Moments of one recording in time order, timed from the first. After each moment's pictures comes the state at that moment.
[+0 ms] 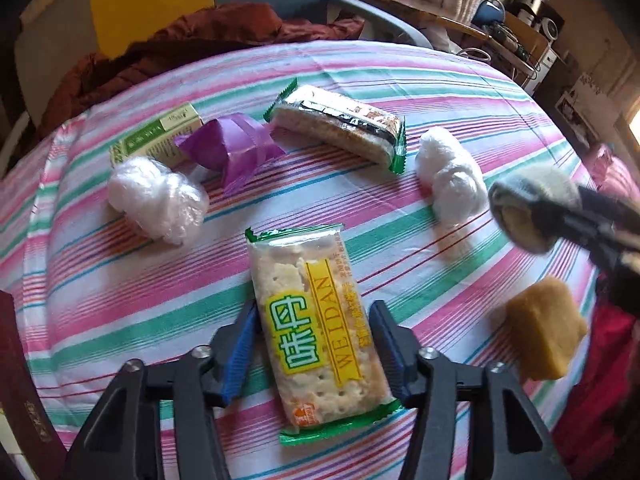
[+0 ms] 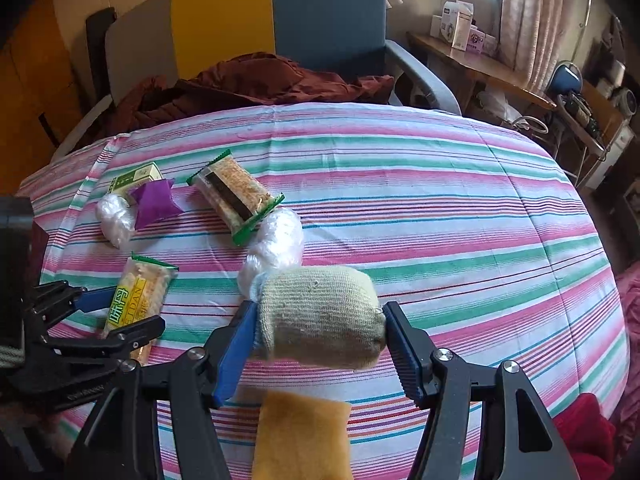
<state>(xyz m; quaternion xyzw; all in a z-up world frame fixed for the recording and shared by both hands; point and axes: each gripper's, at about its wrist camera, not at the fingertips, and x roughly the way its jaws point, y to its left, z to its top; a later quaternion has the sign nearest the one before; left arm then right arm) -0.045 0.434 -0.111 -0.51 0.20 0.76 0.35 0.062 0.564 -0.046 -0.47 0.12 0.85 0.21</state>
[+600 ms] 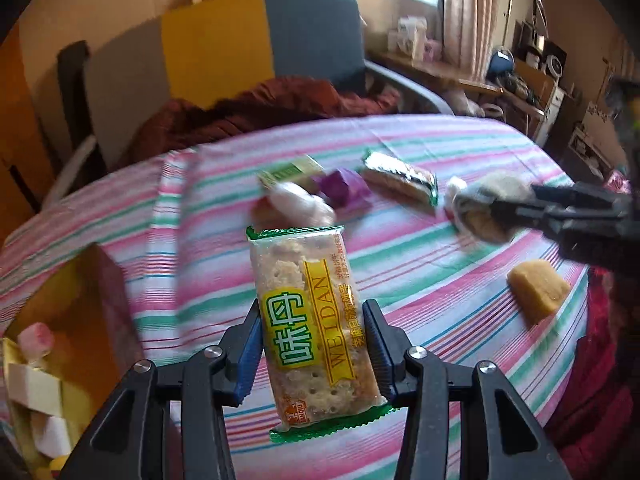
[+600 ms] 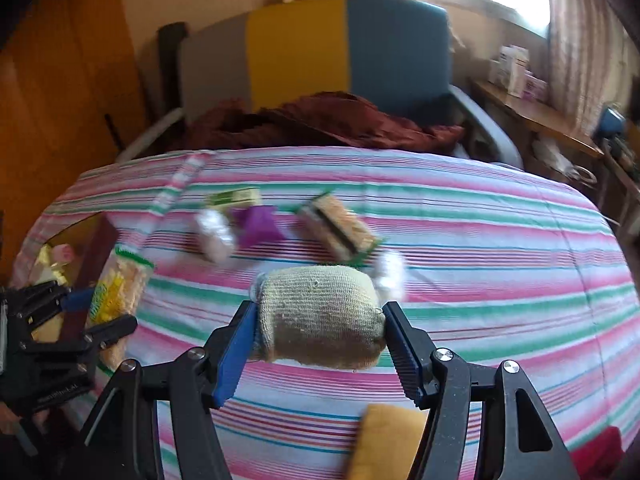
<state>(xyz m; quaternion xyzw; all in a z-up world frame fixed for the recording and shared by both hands) -0.019 0.307 -0.035 -0.41 0.16 0.84 0.32 0.053 0.499 -0.017 -0.41 0.09 0.90 0.10</state>
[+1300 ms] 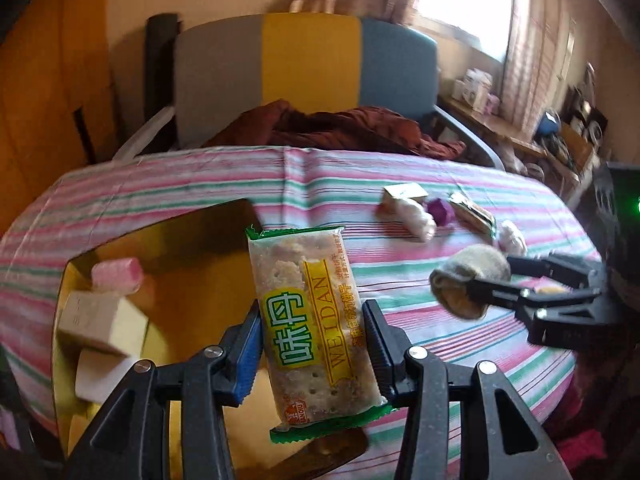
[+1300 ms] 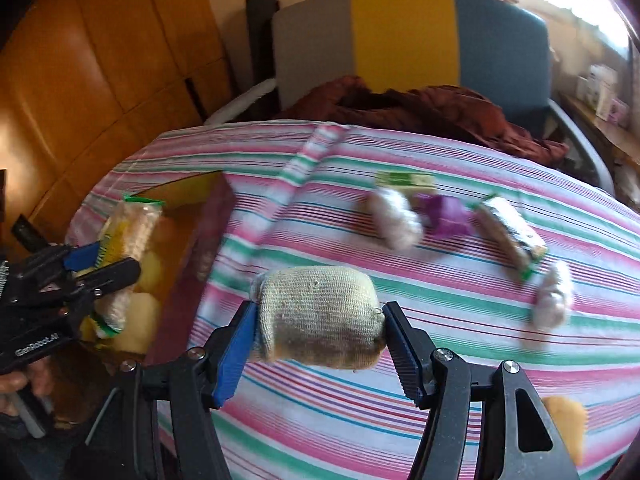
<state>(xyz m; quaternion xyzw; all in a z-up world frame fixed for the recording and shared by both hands) -0.039 0.170 -0.013 -0.41 0.07 0.88 0.24 0.012 0.356 -0.020 -0.43 0.09 0.90 -0.04</state>
